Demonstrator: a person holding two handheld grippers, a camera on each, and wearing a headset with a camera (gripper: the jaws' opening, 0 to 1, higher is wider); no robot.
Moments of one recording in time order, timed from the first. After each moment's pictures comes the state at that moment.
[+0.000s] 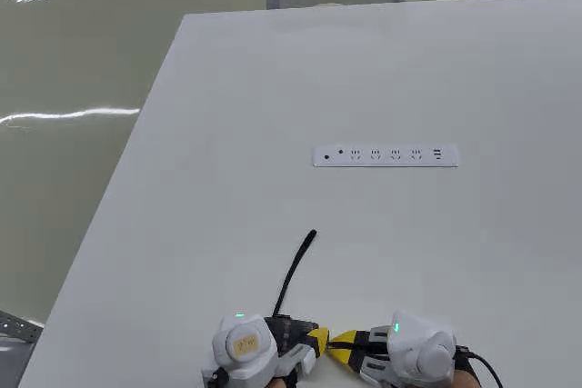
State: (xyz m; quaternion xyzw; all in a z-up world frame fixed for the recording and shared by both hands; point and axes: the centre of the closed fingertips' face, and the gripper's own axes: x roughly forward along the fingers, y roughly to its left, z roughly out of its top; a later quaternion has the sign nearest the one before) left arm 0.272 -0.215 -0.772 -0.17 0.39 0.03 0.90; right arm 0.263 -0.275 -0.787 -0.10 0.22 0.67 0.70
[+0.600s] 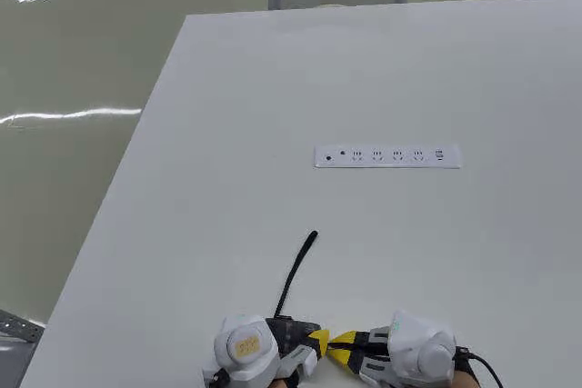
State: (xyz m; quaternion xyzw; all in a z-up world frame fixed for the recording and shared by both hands) left arm 0.271 -0.215 -0.772 -0.17 0.39 0.02 0.90; right arm 0.264 -0.274 -0.786 -0.09 0.23 0.67 0.70
